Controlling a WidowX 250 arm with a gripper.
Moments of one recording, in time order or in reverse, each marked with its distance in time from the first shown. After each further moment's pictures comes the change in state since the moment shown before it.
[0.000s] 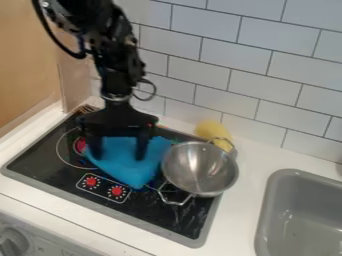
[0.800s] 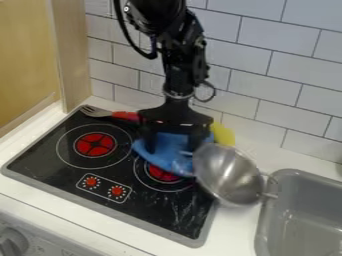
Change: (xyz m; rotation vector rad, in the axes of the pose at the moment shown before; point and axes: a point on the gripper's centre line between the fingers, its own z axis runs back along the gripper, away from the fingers) arm 0.021 -0.066 -0.003 0.013 0.004 -0.112
